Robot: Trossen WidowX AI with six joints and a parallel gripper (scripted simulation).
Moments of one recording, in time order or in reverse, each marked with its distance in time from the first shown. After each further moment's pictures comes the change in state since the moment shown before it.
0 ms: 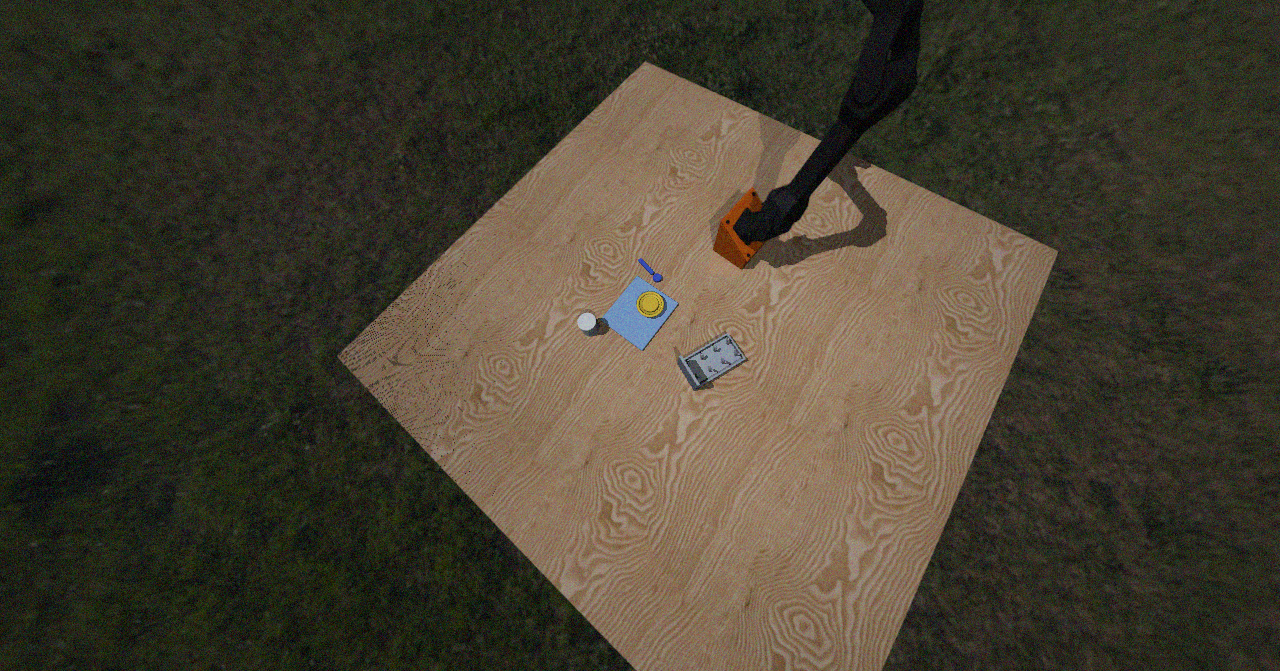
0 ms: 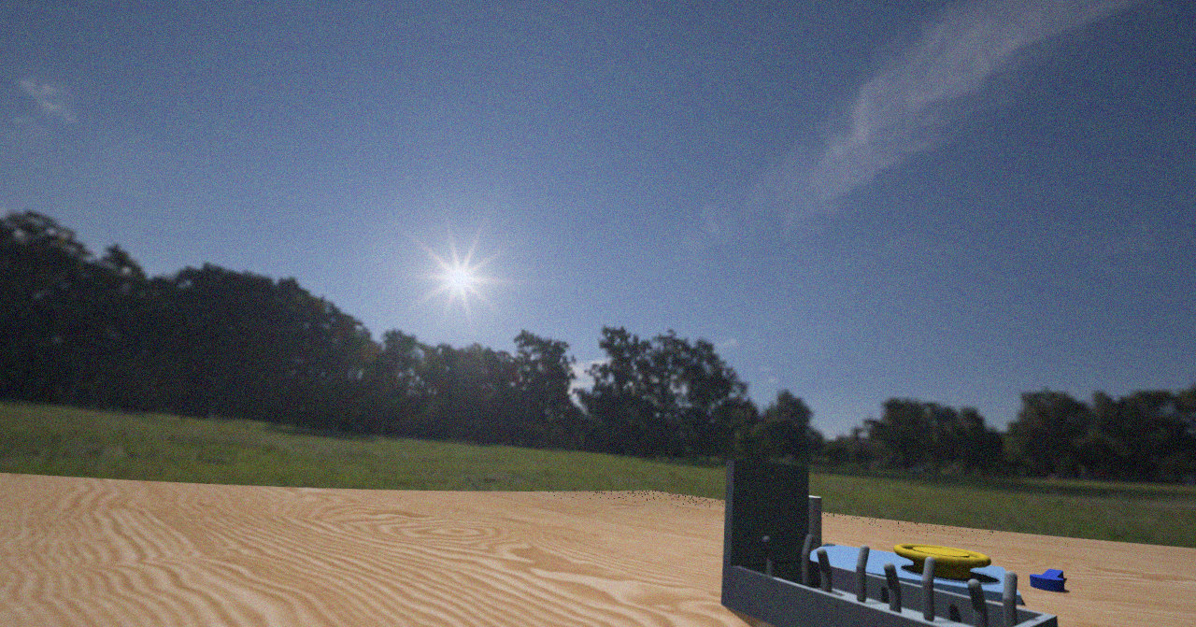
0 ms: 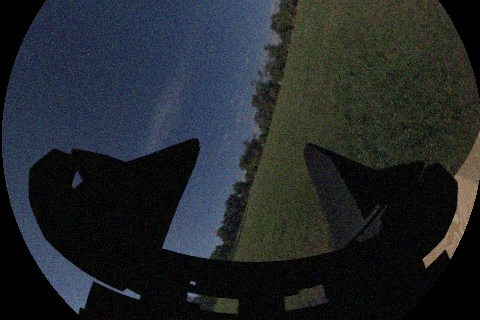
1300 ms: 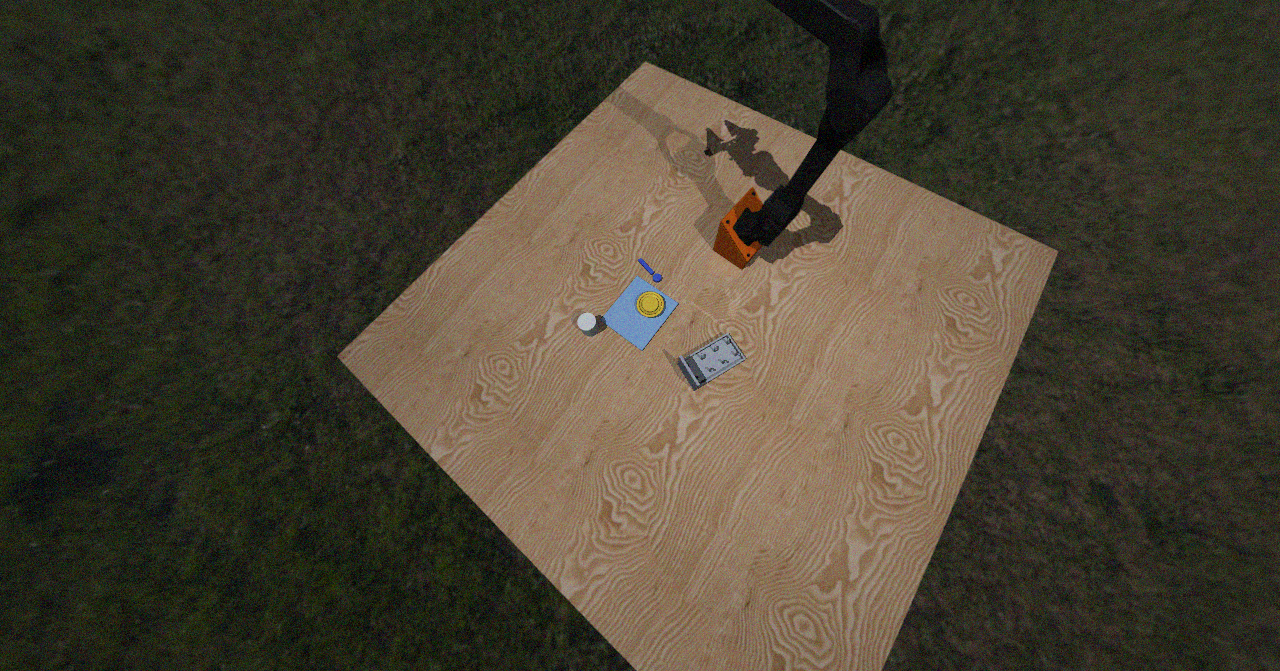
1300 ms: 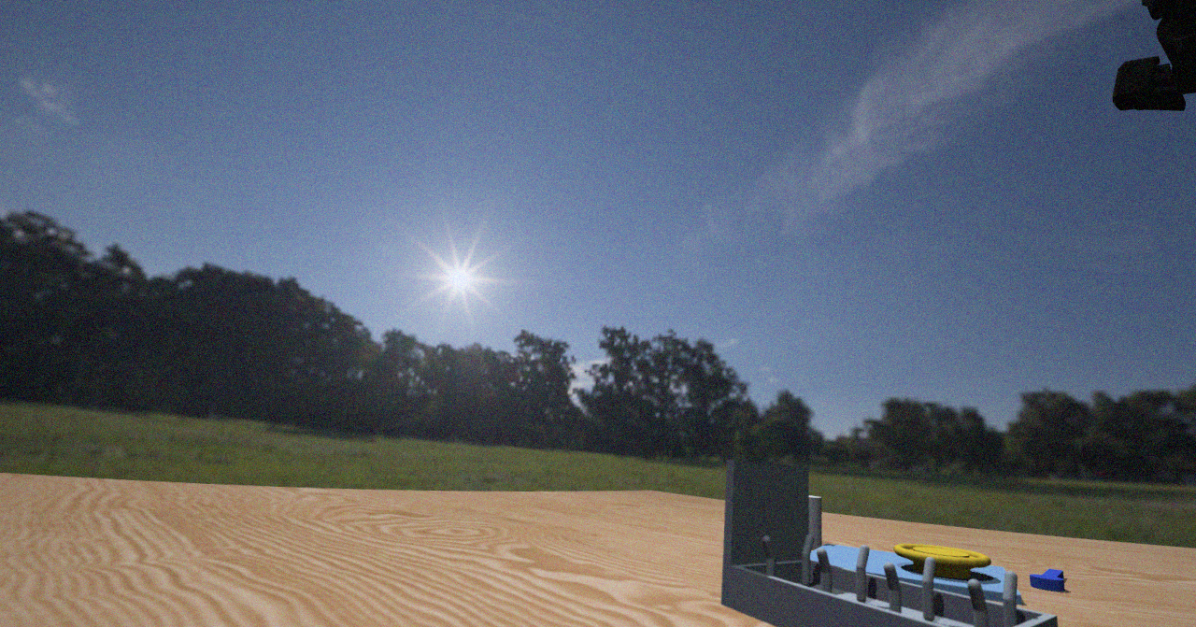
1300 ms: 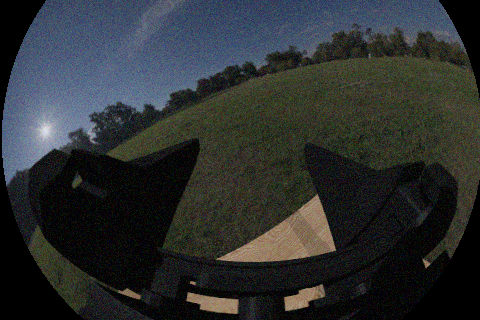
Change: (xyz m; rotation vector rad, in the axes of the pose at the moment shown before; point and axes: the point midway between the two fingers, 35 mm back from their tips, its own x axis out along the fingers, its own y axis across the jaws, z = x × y) arm -0.206 0.022 -0.221 -0.901 0.787 0.360
